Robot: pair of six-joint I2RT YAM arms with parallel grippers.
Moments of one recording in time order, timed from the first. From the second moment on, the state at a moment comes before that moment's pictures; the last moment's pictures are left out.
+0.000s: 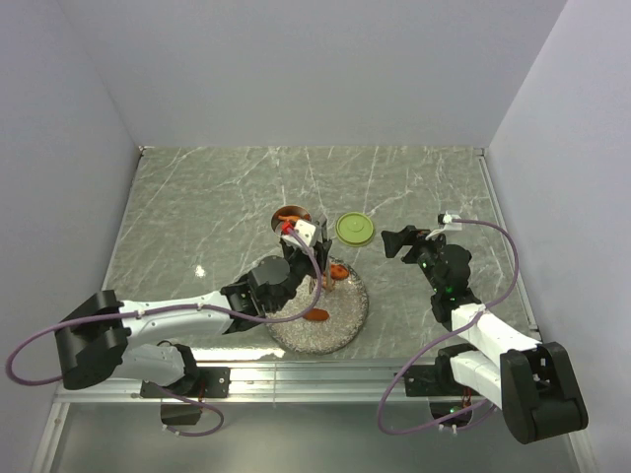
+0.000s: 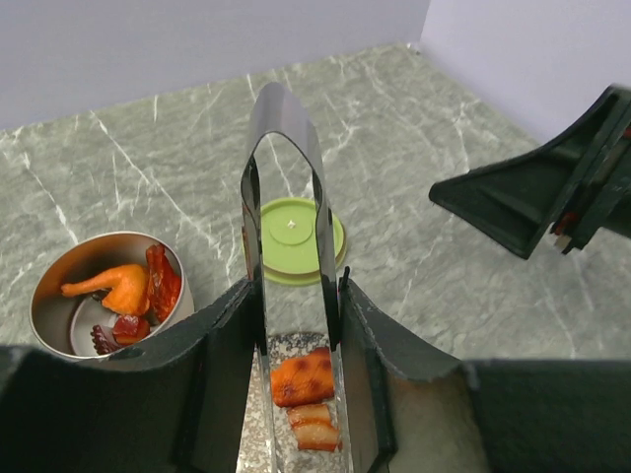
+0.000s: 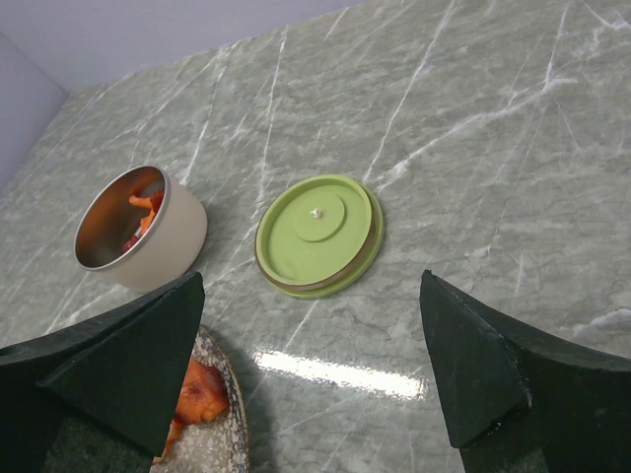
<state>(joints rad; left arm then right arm) -1.10 1.26 0.66 0.61 -0.55 -0.12 0.19 1.03 0.24 0.69 -0.12 0.42</state>
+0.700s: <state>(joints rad) -1.10 1.36 0.64 0.74 -0.58 -0.09 0.19 1.03 0.24 0.69 -0.12 0.42</state>
